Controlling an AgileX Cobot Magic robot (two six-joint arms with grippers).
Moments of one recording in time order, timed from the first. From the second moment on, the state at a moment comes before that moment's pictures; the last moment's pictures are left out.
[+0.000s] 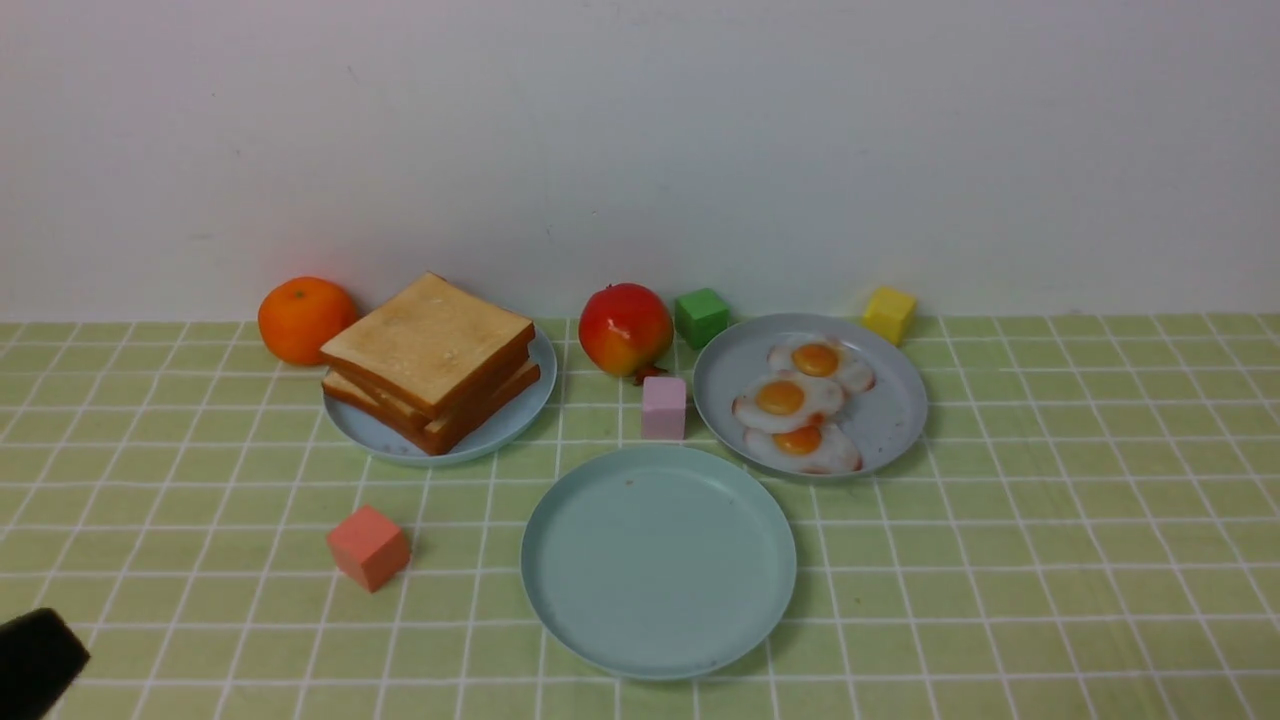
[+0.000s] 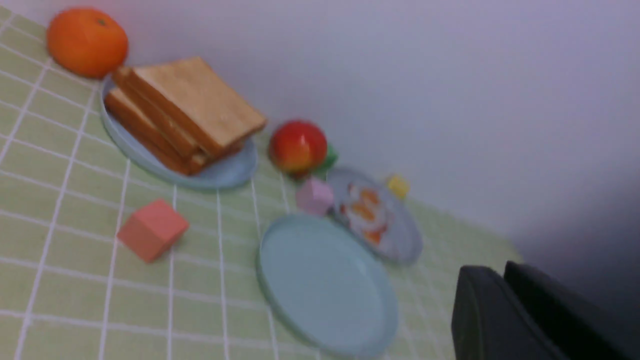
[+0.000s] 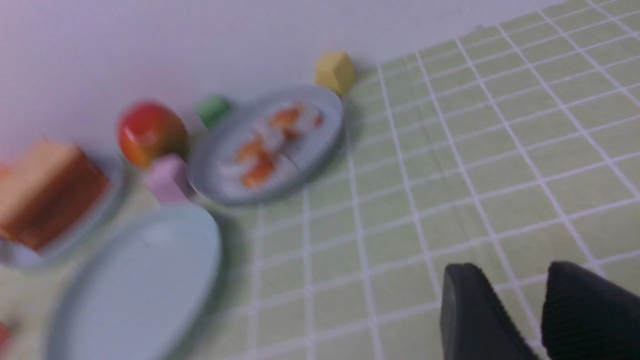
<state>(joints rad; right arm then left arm) 0.01 -0.01 0.03 0.36 0.26 0.08 -0.06 0.18 -0.40 -0.61 0.57 -0.05</state>
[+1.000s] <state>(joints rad) 0.19 0.65 -0.87 0.39 1.07 -0.21 -0.29 1.46 -1.16 -0.40 0.69 0.34</state>
